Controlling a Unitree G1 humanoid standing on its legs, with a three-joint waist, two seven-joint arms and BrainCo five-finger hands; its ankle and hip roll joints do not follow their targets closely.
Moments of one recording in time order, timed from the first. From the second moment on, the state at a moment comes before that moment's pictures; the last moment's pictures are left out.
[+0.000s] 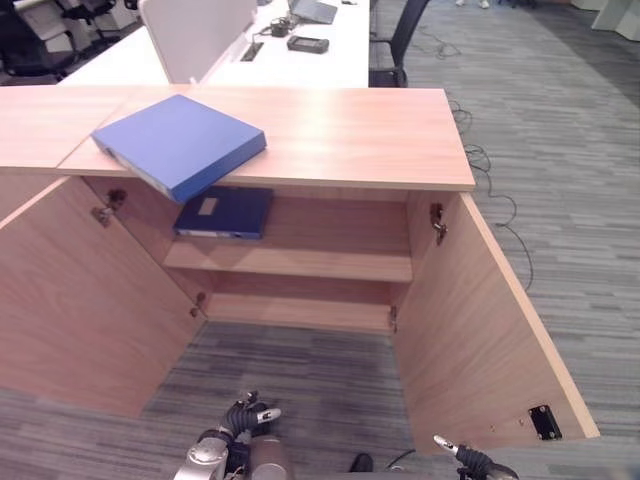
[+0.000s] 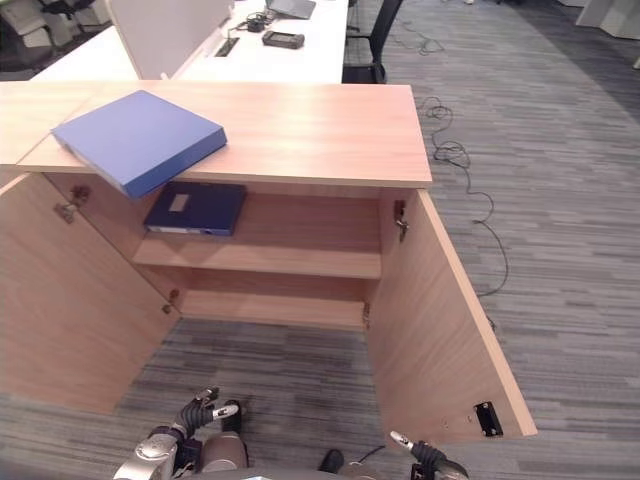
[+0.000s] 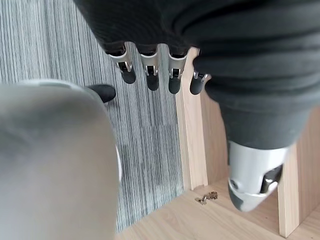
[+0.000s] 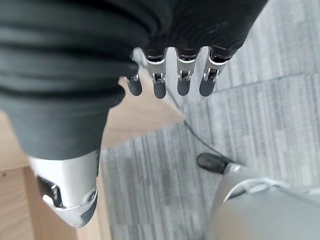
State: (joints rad) left arm 0.04 0.28 -0.27 0.88 -0.23 -0.06 -0.03; right arm -0.06 -0.28 0.15 1.31 0.48 0.01 0.04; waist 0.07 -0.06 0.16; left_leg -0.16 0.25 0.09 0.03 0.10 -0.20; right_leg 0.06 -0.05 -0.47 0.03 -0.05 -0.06
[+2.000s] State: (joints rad) left arm 0.24 0.39 0.12 0.08 0.15 -0.11 0.34; right arm 0.04 -0.18 0.05 1.30 0.53 0.00 0.01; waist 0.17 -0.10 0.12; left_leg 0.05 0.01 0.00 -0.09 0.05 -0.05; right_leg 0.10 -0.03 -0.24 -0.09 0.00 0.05
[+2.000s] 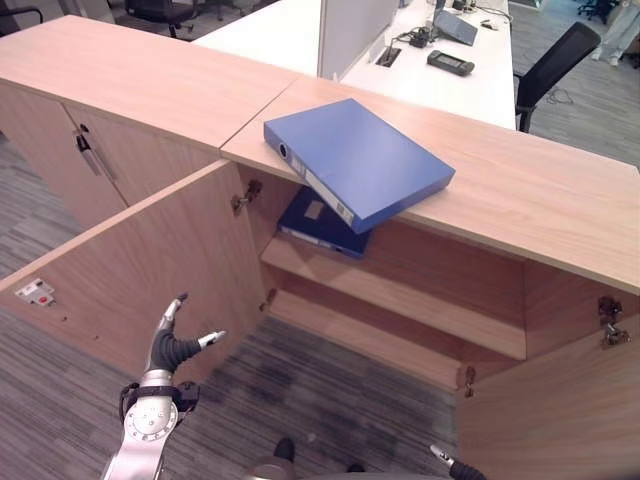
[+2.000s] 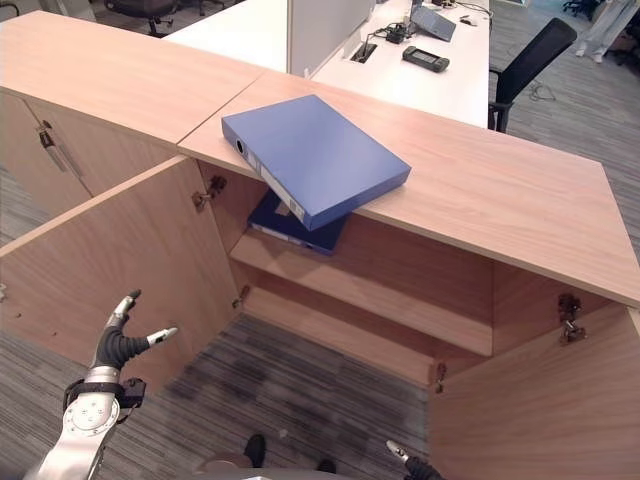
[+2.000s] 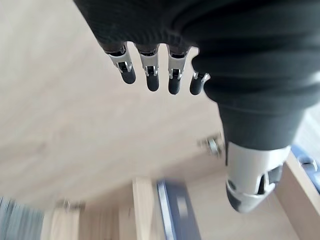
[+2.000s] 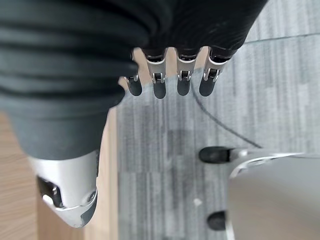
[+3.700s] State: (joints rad) left arm -0.36 0.79 -0.40 0.27 0.89 -0.04 0.49; right arm 0.03 -0.22 0.08 1.31 0.52 -0.03 -0.02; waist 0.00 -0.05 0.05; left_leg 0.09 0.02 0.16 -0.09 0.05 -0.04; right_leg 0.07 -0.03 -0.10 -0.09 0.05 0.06
